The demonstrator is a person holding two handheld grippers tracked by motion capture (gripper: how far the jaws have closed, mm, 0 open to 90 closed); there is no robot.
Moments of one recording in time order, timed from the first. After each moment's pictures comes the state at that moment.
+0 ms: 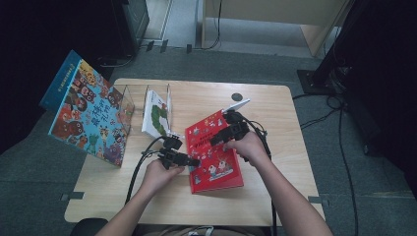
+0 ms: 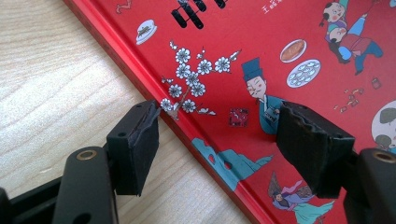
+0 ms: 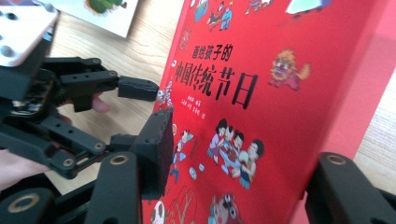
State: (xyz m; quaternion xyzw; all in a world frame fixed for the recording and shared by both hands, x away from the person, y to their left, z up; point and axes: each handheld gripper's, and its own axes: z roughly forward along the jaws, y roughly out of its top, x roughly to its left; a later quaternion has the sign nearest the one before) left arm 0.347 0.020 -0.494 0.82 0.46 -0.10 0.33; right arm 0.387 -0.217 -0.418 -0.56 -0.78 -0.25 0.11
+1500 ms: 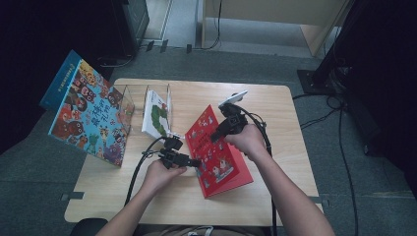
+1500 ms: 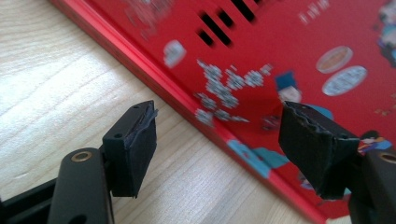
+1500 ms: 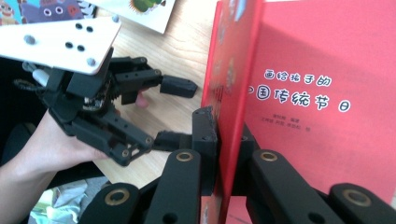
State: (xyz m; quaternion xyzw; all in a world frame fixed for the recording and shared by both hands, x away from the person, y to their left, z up) left arm 0.347 0.020 -0.493 0.81 0.45 -0.12 0.35; right arm 0.392 -0.208 -0.385 -0.55 -0.79 -0.24 0.16
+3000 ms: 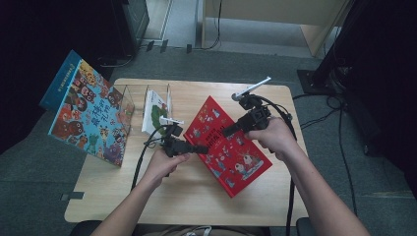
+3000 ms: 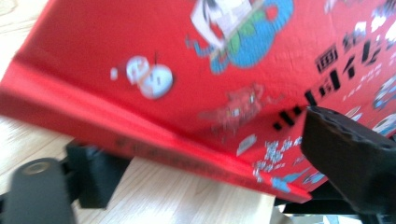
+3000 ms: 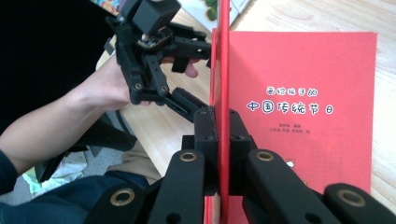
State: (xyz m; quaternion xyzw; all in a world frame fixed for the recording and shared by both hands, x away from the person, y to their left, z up) left arm 0.364 0.014 -0.448 0.76 0.40 -0.22 0.46; right arm 0.356 -0.250 -0.309 -0.44 -0.83 -0.32 0.15
